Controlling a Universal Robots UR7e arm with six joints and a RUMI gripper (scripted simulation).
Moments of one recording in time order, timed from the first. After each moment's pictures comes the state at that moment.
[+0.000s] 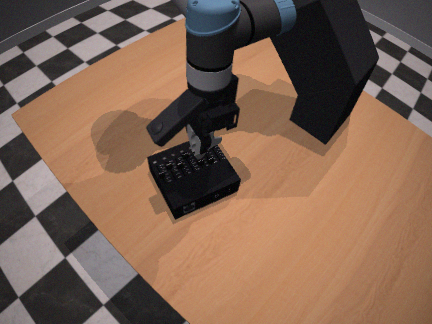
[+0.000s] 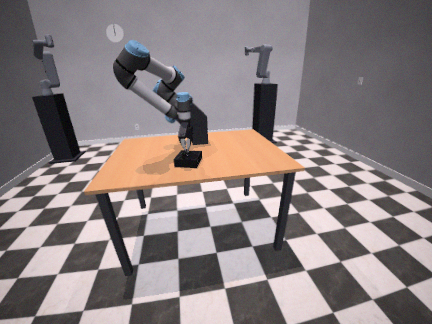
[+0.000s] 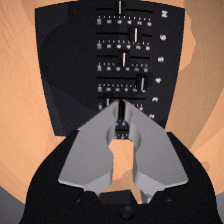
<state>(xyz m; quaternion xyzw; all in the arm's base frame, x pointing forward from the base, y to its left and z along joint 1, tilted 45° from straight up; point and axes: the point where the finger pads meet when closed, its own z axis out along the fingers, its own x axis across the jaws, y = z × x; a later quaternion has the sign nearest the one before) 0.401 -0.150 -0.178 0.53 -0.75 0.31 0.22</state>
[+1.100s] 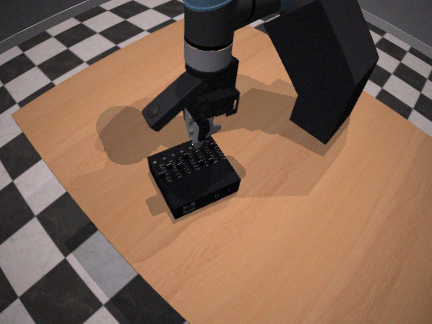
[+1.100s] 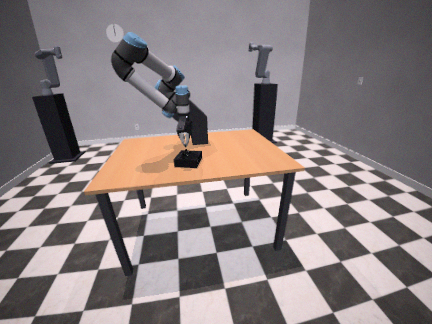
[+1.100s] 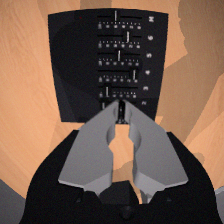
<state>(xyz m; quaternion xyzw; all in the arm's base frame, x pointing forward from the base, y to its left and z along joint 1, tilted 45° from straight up) 0.404 -0.127 -0.149 0.53 -0.76 0.31 0.22</state>
